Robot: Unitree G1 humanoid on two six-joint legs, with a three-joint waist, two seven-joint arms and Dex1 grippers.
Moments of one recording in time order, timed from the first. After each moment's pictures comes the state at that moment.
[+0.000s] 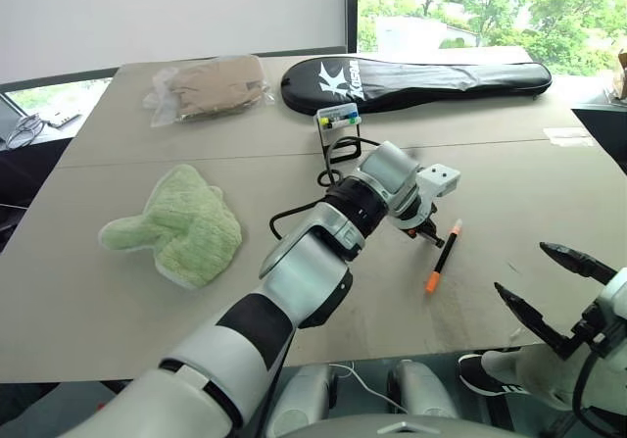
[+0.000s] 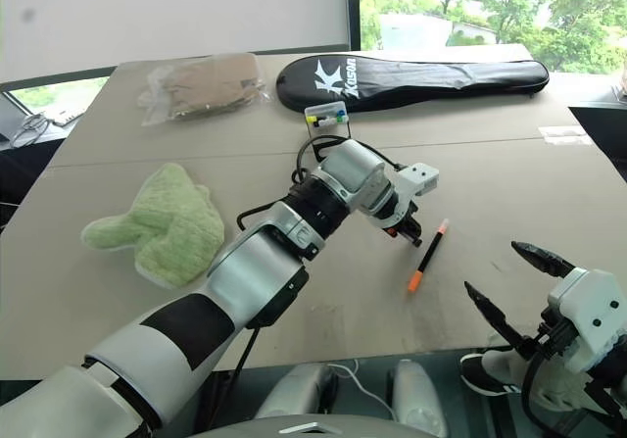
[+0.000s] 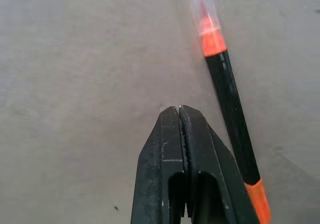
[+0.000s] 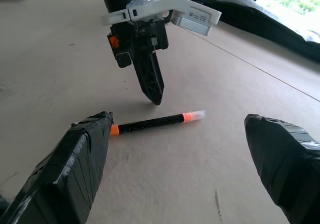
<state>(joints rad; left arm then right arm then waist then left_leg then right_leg) -1.32 -0.13 -0.37 0.84 -0.26 1.30 -0.60 0.65 -0.56 -0.59 -0.84 0.49 0.26 0.76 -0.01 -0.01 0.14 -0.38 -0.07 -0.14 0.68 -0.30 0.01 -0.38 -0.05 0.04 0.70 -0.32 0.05</state>
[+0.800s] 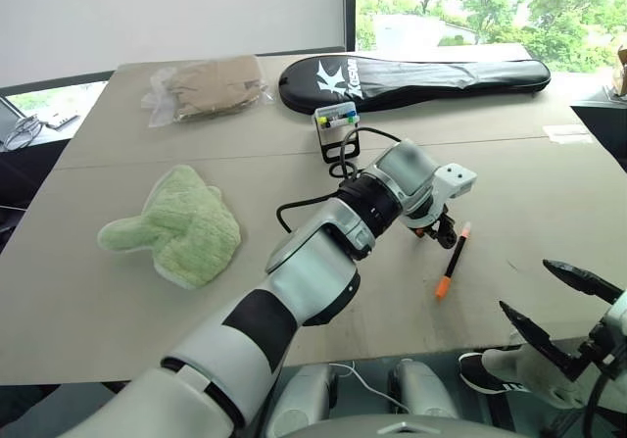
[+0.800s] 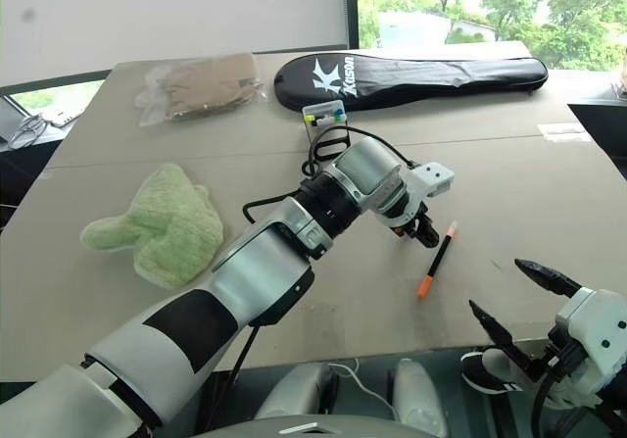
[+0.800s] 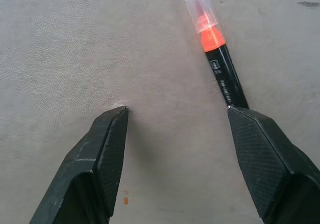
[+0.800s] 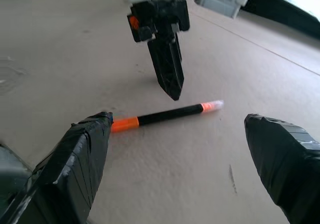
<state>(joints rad) -1.37 -0.18 -0.51 0.88 -0.24 1.25 -0.60 0.78 -0.54 -0.62 -0.85 0.52 0.19 0.82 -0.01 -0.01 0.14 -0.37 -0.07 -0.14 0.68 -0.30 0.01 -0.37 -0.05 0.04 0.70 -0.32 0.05</state>
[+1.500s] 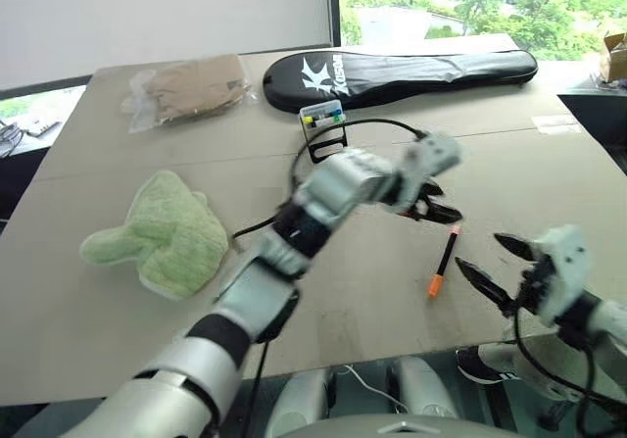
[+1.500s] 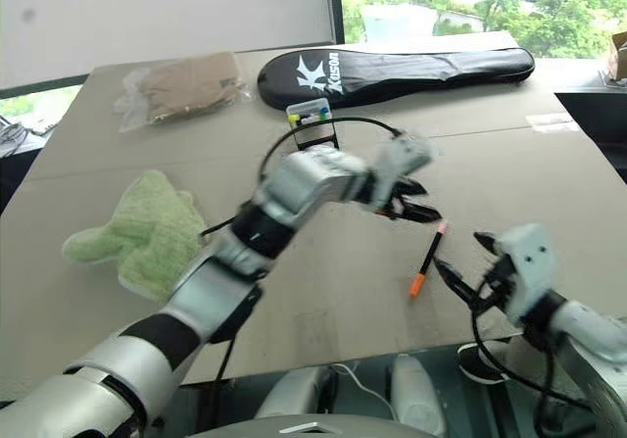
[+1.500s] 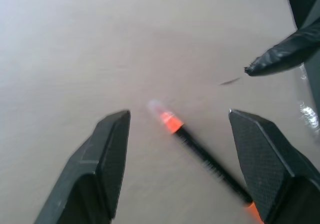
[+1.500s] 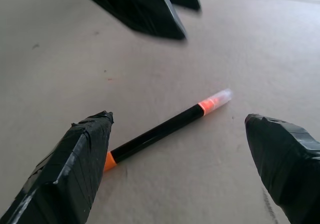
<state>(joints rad) -0.96 0.19 -0.42 0.15 -0.24 0.79 -0.81 0.25 -0.62 -0.27 -0.73 0.58 0.75 0.43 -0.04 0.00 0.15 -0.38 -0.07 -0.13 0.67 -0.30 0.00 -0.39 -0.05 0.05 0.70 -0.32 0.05</state>
